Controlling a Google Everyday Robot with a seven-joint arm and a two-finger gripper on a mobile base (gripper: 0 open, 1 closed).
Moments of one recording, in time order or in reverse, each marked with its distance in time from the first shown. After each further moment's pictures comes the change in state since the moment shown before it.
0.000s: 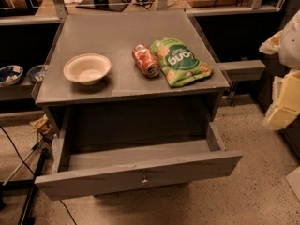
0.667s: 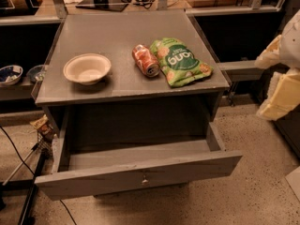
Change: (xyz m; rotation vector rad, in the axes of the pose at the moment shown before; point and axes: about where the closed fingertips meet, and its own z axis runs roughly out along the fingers) arm 0.000 0.000 0.000 0.000 0.000 0.000
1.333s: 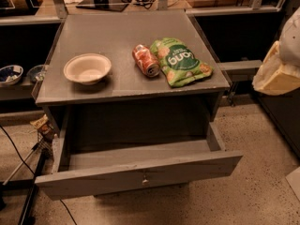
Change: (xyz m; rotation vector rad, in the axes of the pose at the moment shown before) arm -0.002 -0.003 -0.003 0.010 -0.003 0.000
